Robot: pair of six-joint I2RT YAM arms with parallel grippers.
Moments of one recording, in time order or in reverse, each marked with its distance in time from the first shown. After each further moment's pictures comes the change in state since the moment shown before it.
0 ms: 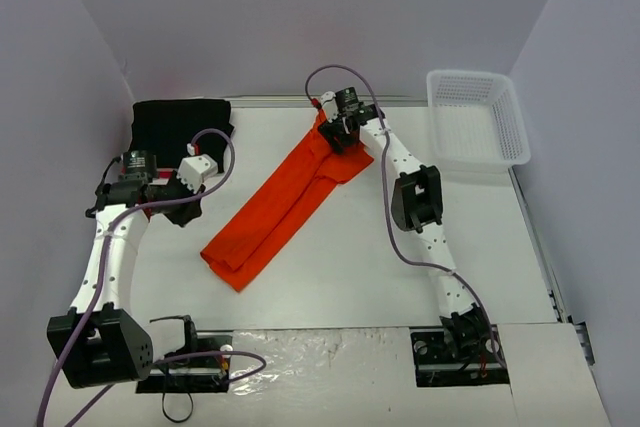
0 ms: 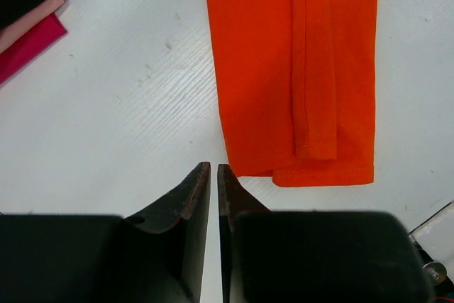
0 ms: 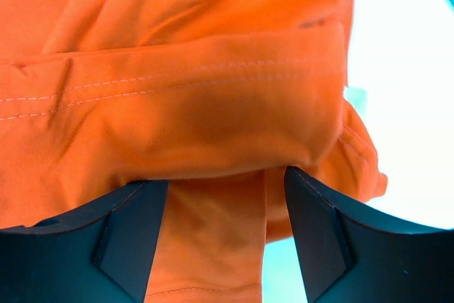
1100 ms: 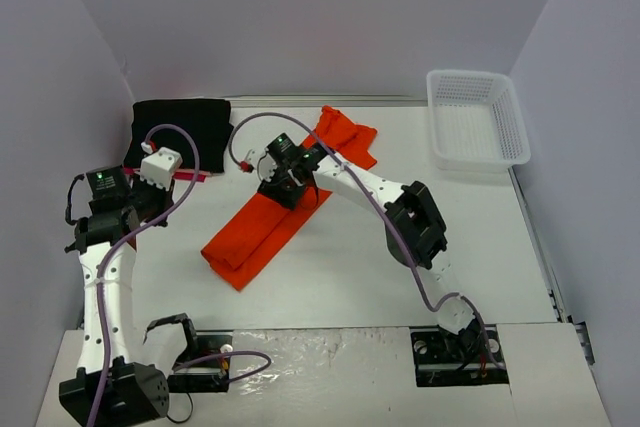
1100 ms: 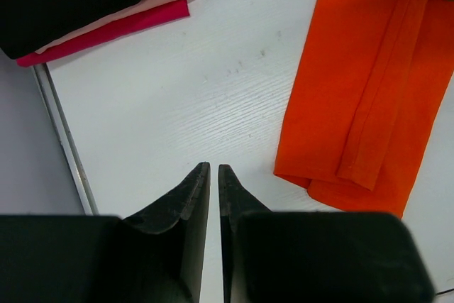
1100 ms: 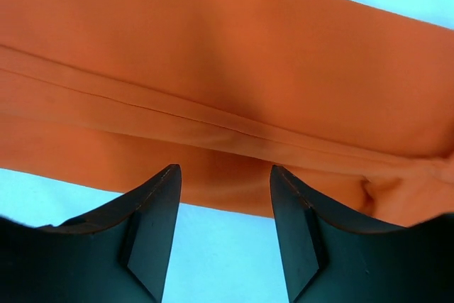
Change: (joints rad) left arm 0.145 -0.241 -0.076 0.133 -0.106 -0.210; right arm 0.412 -0.490 -0.650 0.078 -0.078 -0.003
